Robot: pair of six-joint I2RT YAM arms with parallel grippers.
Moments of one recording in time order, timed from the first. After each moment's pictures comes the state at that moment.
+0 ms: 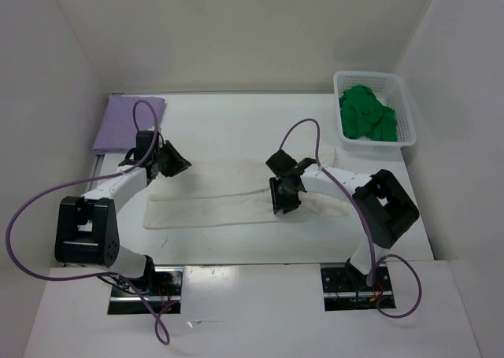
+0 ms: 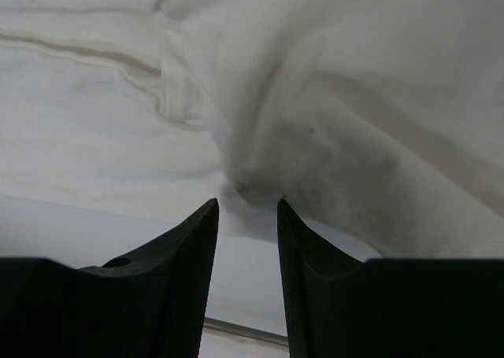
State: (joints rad) left arm -0.04 1.46 0.83 -0.14 0.23 -0.71; right arm 0.67 1.66 0.98 -0.61 -0.03 0.58
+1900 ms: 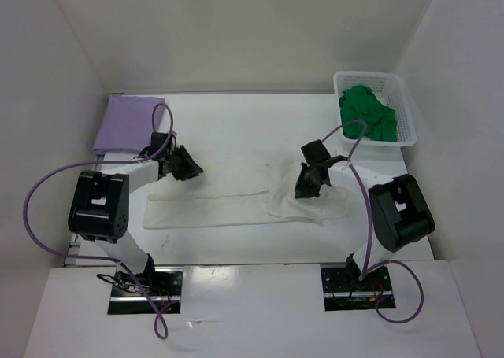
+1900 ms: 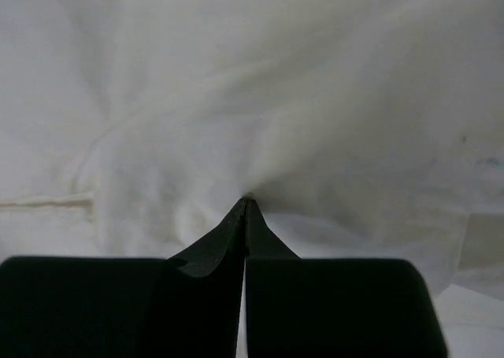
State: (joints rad) left arm -0.09 1.67 0.88 -0.09 0.31 -0.71; right arm 0.37 1.58 0.88 -0.45 -0.07 0.72
